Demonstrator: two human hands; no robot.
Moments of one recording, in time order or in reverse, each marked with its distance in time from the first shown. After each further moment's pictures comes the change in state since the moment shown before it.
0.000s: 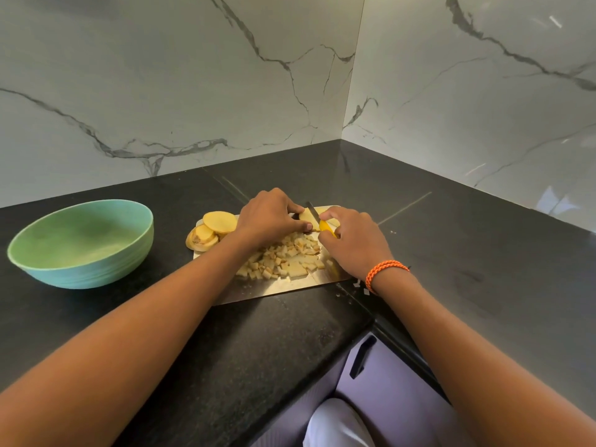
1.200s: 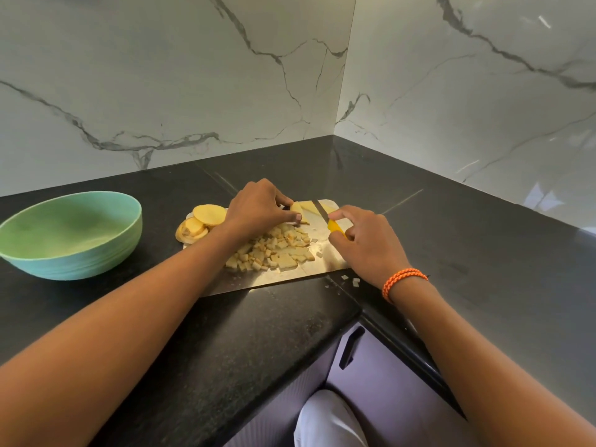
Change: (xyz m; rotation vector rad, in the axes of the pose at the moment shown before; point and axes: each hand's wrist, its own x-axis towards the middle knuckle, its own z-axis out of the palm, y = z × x) left_hand -0.001 0.000 -0.002 -0.045 0.009 0.013; right_hand -0.034 0.014 -0.029 0.071 0.033 0.014
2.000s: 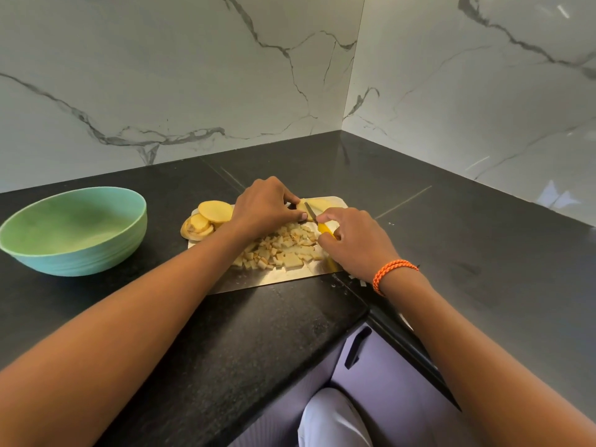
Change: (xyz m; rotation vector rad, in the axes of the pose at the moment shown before) left_hand 0.001 -0.002 0.003 0.049 0.016 0.000; right_hand 0.016 -0.012 0.019 -0.091 -0.126 -0.058
